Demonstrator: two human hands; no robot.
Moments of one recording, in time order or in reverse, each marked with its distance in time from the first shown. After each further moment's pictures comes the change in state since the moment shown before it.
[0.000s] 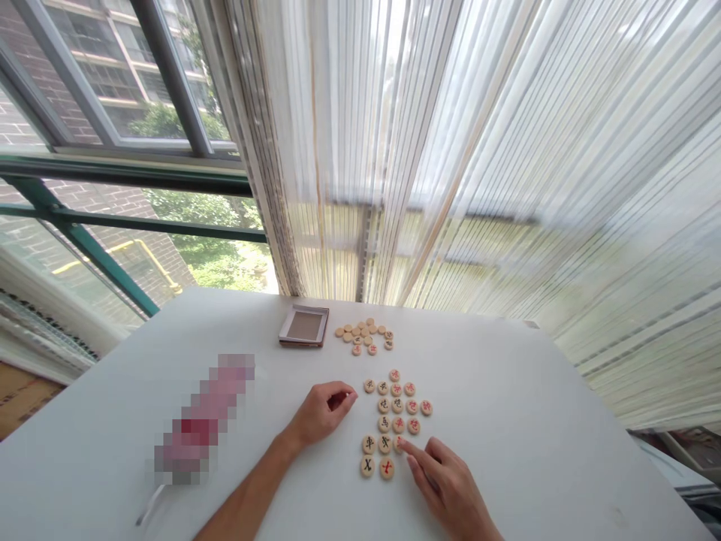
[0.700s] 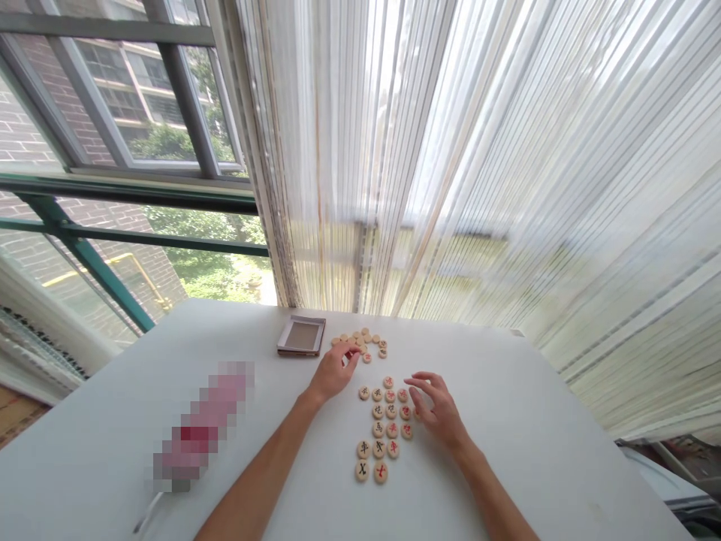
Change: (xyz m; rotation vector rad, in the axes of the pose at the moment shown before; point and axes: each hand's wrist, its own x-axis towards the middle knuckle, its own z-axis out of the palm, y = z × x) left_hand 0.079 0.019 -0.003 0.132 0.135 0.170; right_hand 0.081 0.056 -0.013 0.165 0.212 0.104
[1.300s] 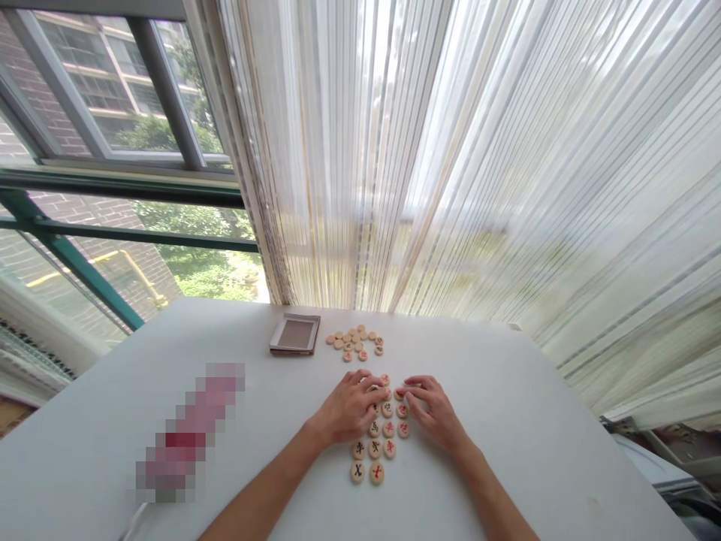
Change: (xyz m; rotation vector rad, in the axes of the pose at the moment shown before) left_hand -0.040 0.036 0.028 0.365 -0.394 0.335; right_hand -0.007 0.016 0.001 -0.029 -0.143 0.007
